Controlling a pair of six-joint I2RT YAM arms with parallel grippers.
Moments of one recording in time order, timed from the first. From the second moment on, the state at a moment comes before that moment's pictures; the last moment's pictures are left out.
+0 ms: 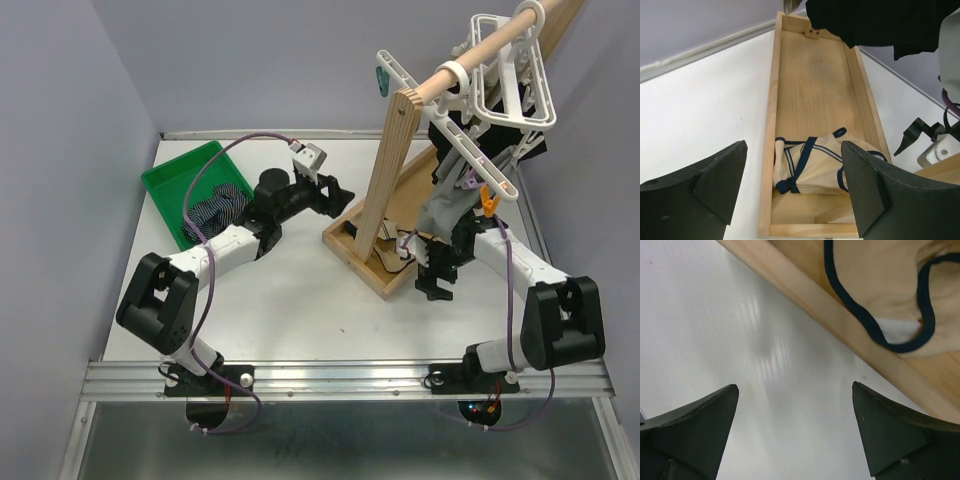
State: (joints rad) left arm -0.56 1.53 0.97 0.51 0.32 -0.21; right arm 0.14 1.40 0.87 -0.90 -0.45 -1.22
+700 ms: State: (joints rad) left arm -0.65 2.03 1.46 -0.08 0.31 -0.38; right arm 0.23 1.35 0.86 -0.80 -0.41 -0.95
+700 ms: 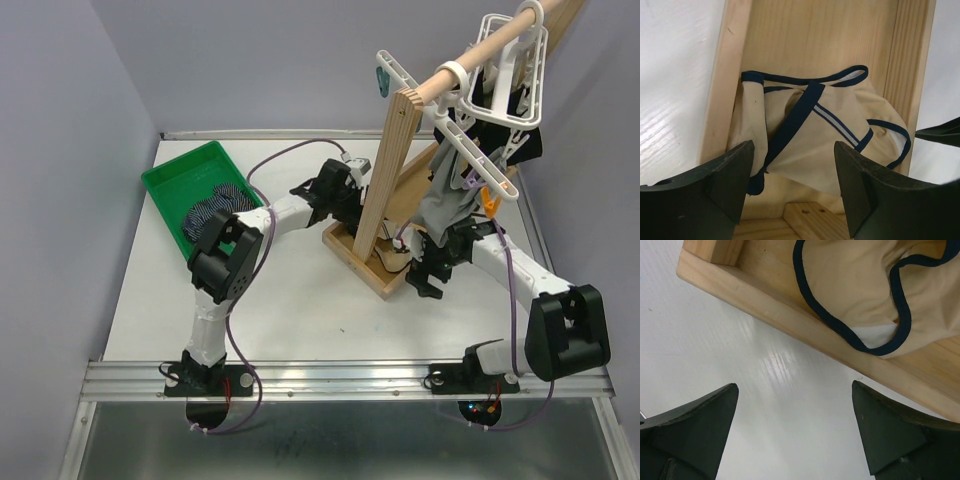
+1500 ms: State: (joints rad) left arm -0.74 2.25 1.78 -0.44 0.15 -0.29; right arm 0.24 1.32 0.81 -0.70 -0.42 -0.85
